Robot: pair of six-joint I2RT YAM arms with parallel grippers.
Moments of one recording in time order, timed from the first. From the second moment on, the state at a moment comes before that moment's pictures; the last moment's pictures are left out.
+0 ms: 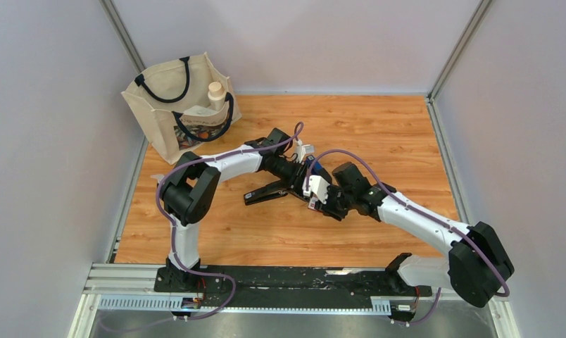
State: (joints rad) left arm -0.65 1.96 1.32 -0.43 0.88 -0.27; right arm 0.68 1.23 0.72 -0.44 -0.27 -0.58
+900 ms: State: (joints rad) left arm -0.67 1.97 1.32 -0.42 0.88 -0.28; right arm 0.69 1.22 0.72 -0.42 -0.23 -0.52
